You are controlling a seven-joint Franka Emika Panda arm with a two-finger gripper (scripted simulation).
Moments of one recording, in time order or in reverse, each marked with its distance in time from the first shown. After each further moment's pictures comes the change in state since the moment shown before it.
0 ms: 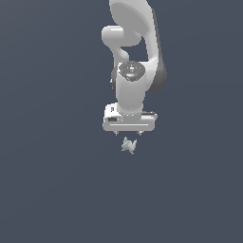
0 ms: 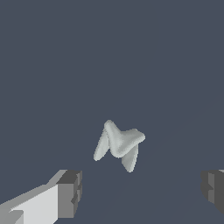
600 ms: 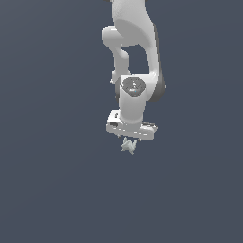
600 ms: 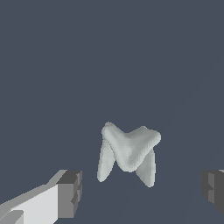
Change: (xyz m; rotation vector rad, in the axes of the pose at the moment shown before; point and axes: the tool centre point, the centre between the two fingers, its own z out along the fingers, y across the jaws) arm -0.003 -0.007 0.046 -0.006 -0.014 0.218
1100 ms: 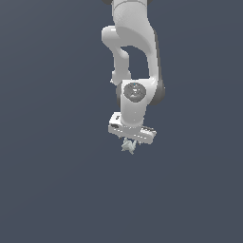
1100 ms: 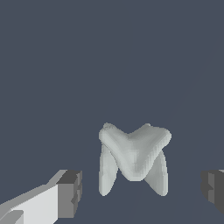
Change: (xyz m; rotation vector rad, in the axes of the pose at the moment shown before) arm -0.003 -0.002 0.021 -0.006 -0.004 0.101
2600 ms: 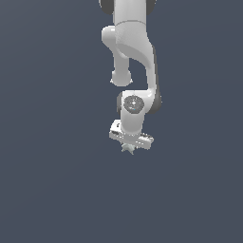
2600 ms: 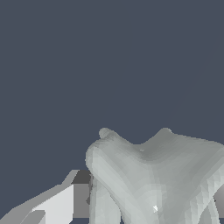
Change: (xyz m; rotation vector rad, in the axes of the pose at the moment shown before) arm 0.000 -0.001 0.050 0.000 0.001 0.007
